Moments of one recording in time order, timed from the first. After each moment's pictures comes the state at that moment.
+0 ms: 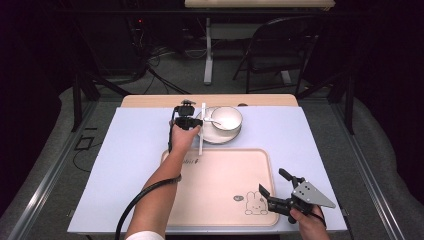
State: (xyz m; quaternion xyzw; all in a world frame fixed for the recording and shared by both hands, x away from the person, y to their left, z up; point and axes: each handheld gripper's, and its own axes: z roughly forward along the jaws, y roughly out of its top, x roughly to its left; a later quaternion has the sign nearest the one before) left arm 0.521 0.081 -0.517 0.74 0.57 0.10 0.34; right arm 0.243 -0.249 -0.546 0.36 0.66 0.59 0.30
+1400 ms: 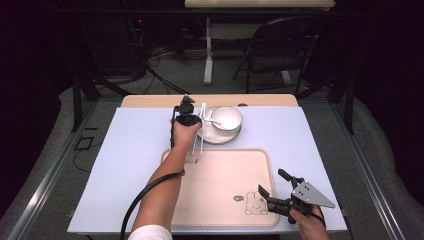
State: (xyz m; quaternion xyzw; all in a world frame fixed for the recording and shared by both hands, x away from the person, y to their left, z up) left arm 0.542 0.080 -0.523 0.71 0.63 0.04 0.29; right arm 0.242 -0.248 -0.545 0.35 0.67 0.59 0.30
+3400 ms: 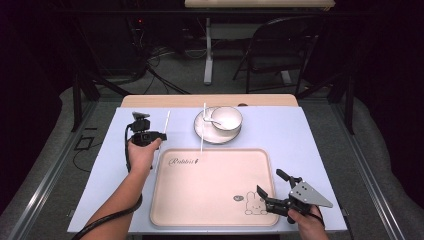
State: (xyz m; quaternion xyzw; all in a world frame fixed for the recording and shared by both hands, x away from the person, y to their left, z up) left arm 0.433 0.201 -0.492 0.65 0.67 0.04 0.36; right arm 0.243 -0.244 -0.545 0.35 0.68 0.58 0.30
